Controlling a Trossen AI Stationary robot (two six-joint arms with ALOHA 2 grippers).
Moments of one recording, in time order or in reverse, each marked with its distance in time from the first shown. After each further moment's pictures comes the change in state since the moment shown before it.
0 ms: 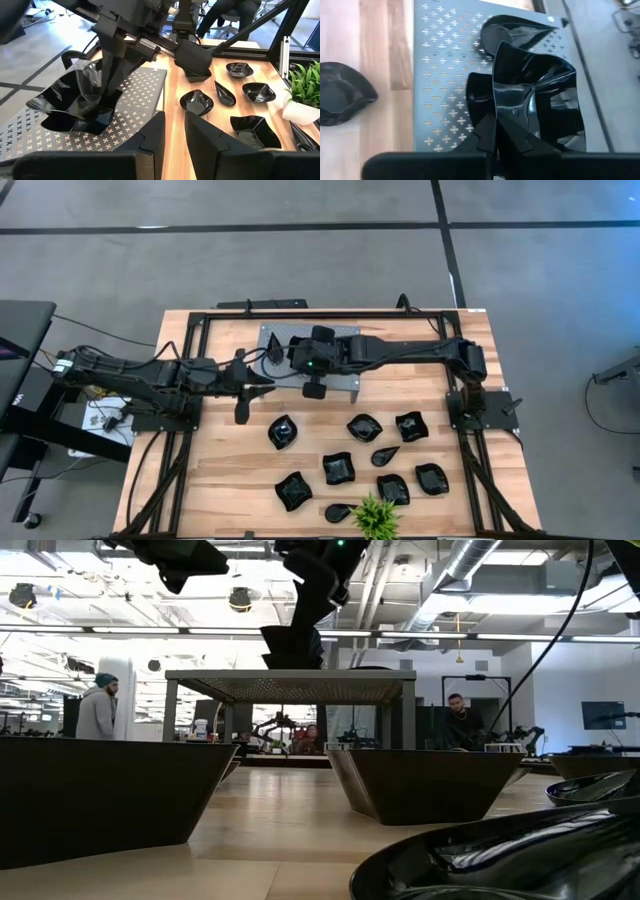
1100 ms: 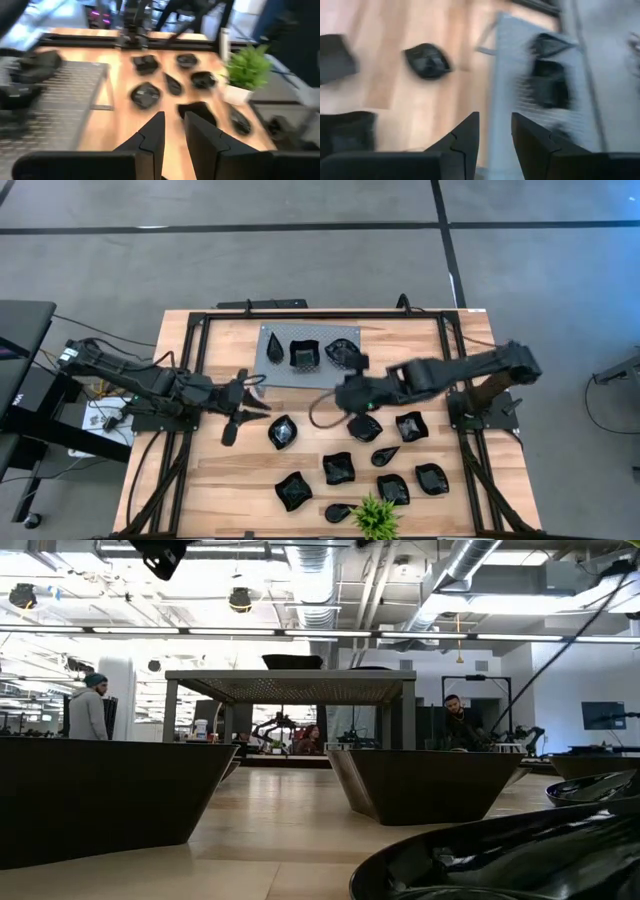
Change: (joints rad) left arm -0.191 0.000 0.000 -0.016 0.053 -0.064; right arm 0.269 -0.374 -0.285 -0.049 0.032 0.032
